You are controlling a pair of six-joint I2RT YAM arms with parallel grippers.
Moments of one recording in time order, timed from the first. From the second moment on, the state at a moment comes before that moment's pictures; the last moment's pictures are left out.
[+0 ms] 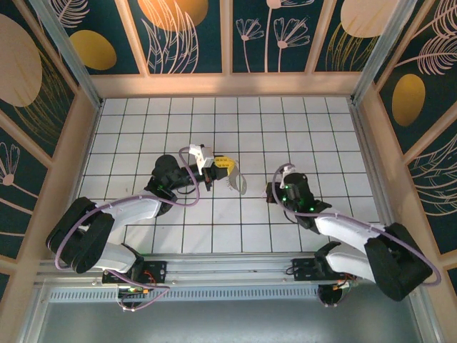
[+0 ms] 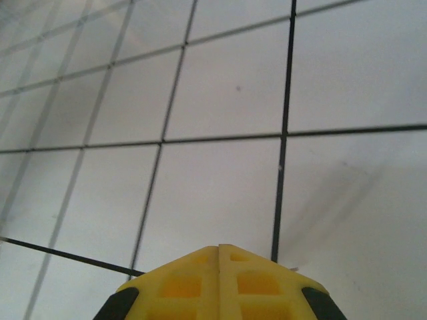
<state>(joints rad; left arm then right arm) -0.62 1.42 0.58 0.95 0.69 -0.14 0.59 1.15 0.33 0.20 0.03 0.56</state>
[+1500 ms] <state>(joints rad) -0.62 1.40 0.56 0.97 0.69 -0.14 0.70 1.40 0.40 0.22 0.10 0.61</state>
